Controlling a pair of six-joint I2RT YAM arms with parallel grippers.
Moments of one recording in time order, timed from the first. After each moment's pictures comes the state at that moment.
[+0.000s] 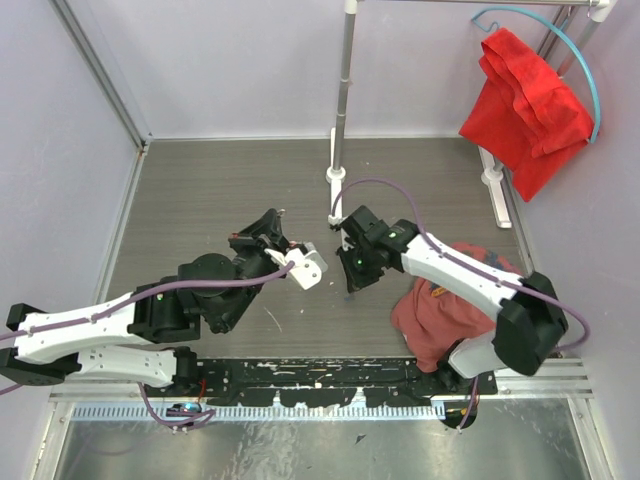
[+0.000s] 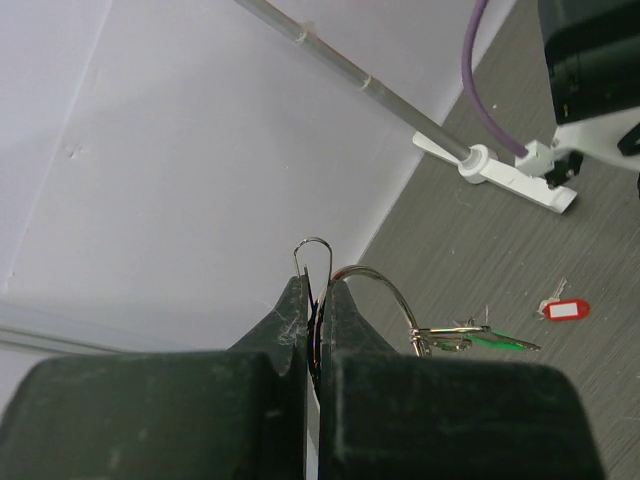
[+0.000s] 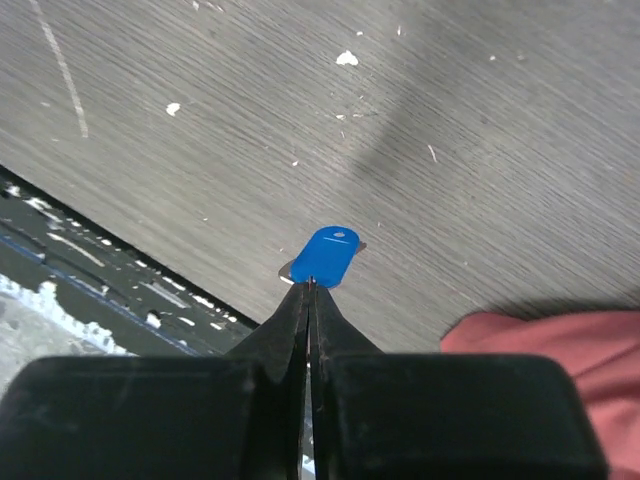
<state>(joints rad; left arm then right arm) -1.47 0.99 1.20 -0.22 -0.94 0.93 0.75 1.39 1.10 -0.83 -0.13 0.31</state>
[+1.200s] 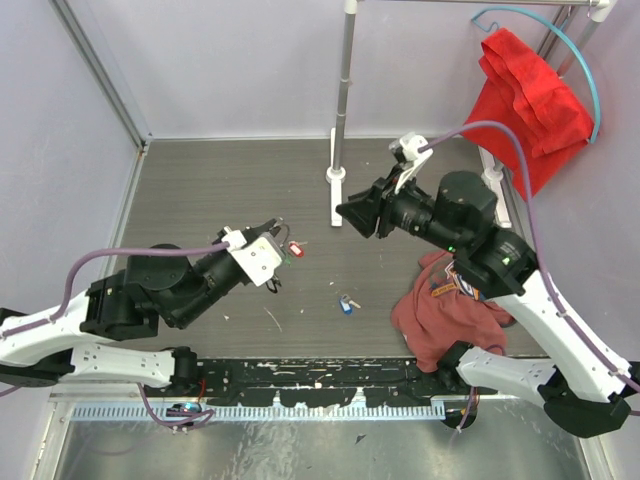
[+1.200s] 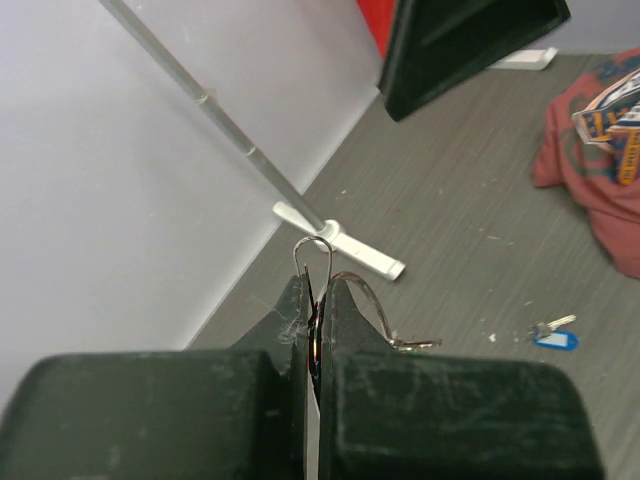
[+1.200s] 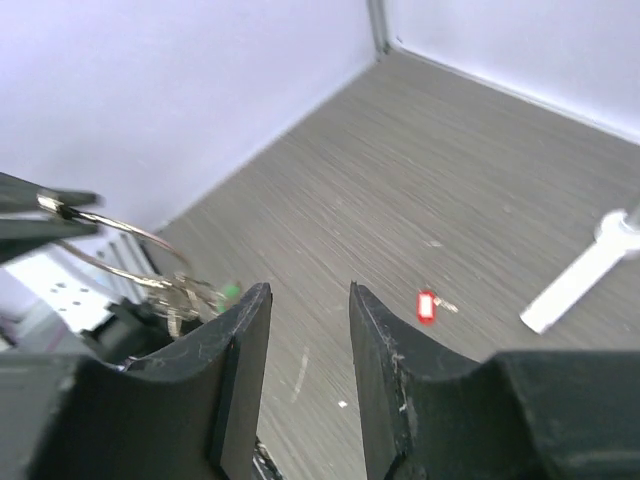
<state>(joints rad) -1.48 0.92 1.33 -0.44 -0.70 0.54 0.74 1.00 1.35 -0.46 -0.16 0.26</state>
